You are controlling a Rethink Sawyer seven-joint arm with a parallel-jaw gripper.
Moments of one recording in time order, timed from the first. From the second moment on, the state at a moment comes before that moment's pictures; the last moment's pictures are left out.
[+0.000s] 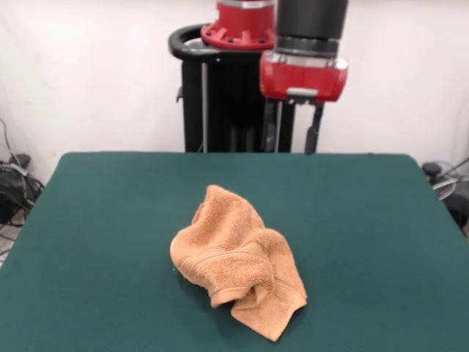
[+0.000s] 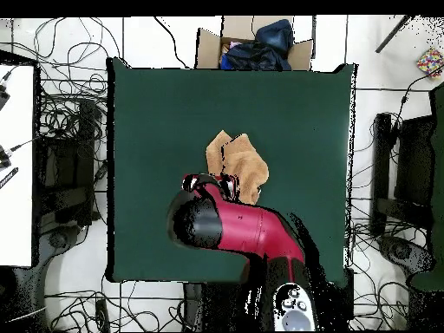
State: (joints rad) arm -0.20 -0.91 0.00 1.95 -0.02 0.26 1.57
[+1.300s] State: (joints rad) arm -0.14 -0.65 -0.08 1.86 -0.07 0.13 1.57
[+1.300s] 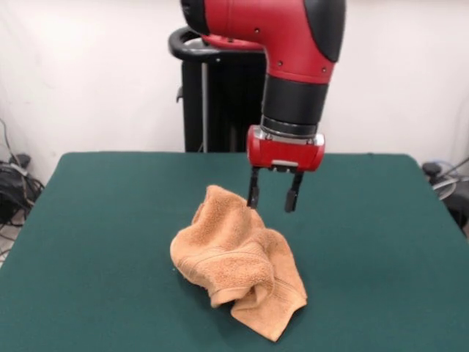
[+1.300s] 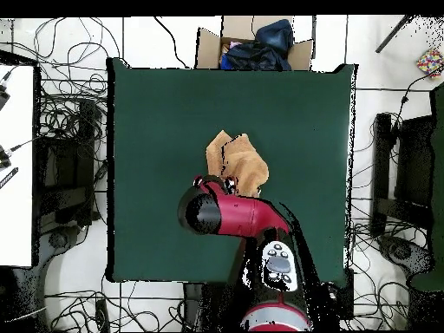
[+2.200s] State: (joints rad) arm -0.09 -0.64 -0.22 1.86 -0.08 0.09 1.57
